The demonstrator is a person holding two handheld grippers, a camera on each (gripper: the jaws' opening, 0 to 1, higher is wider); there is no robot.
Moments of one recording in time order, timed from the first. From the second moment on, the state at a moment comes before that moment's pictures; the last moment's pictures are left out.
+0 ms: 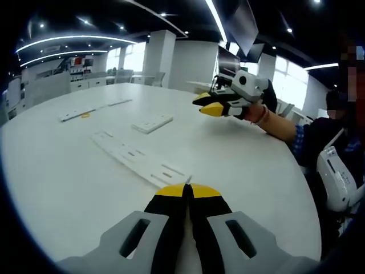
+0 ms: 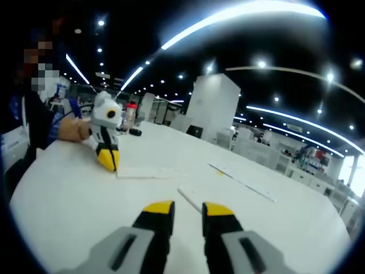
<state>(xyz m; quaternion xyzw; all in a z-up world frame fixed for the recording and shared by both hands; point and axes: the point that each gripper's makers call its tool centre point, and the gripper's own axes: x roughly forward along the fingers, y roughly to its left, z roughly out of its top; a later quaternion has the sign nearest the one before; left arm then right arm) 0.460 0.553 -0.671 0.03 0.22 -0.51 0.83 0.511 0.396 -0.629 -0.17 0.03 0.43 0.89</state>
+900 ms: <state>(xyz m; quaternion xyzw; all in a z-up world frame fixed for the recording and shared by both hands) 0.491 0.557 -0.667 0.05 0.19 -0.46 0.87 0.511 0.396 -0.630 -0.18 0.03 0.43 0.88</state>
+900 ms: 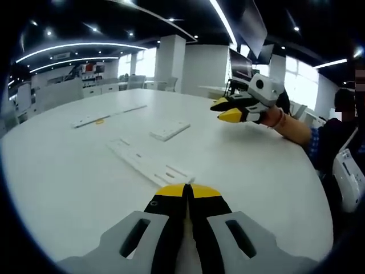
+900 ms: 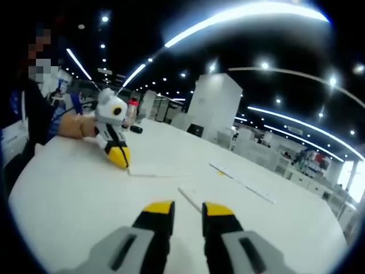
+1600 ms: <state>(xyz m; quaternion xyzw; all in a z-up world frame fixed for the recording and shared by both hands) 0.509 0.563 -0.669 0.05 0.19 -0.42 0.89 0.510 0.398 -0.629 -0.19 0.03 0.43 0.88</state>
